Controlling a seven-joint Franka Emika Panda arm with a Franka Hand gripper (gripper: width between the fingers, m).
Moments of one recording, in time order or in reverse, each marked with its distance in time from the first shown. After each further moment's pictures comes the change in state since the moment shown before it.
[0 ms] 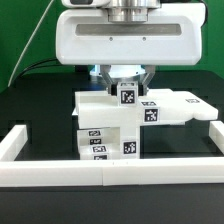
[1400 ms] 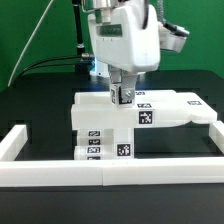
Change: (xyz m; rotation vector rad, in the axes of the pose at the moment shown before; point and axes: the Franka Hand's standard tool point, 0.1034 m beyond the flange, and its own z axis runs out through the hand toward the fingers) arm 0.008 0.005 0.001 0.086 -0.048 1.329
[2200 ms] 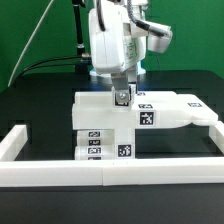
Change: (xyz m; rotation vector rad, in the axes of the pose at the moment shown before) arm -0.010 -0.004 -0.001 0.021 -0.035 0.132
